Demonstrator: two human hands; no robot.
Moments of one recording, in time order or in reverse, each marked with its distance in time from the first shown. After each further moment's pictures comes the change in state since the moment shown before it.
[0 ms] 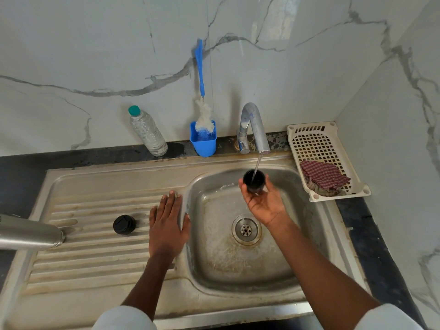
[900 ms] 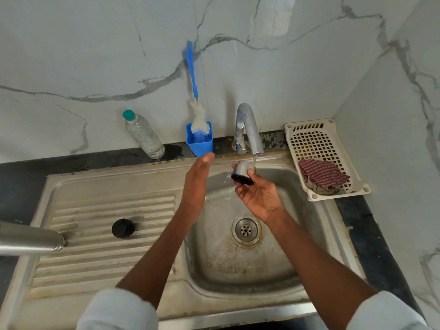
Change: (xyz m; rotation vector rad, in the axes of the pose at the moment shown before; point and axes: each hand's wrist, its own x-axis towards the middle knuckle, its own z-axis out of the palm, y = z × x) left_hand 0.078 0.133 -0.084 -1.193 -0.095 -0.043; right_hand 0.002 -0.008 0.013 -0.277 -0.270 -0.081
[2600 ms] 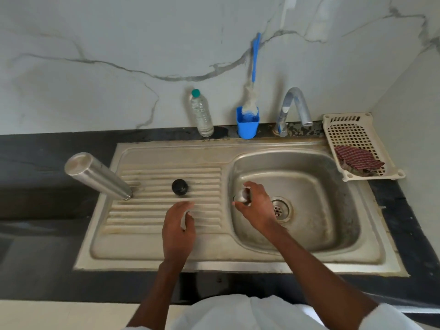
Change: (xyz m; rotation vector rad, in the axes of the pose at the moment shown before) left_hand -0.217 -0.107 -0.161 0.595 0.494 0.299; right_hand -0.088 0.154 0.042 -1.714 0.179 -0.372
